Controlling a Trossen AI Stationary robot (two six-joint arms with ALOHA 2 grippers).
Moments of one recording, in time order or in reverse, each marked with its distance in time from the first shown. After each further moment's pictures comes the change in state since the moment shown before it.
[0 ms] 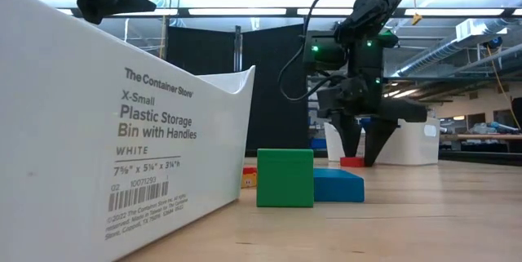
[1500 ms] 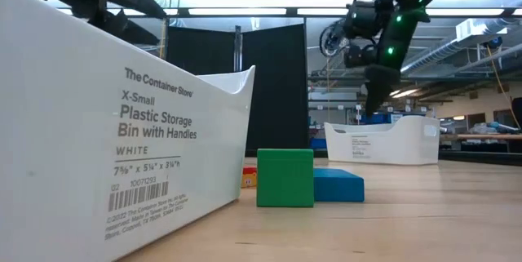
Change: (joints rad) left arm 0.166 0.006 0.012 -0.184 0.219 -0.336; right arm -0.316 -0.436 -0.110 -0.001 0.121 0.500
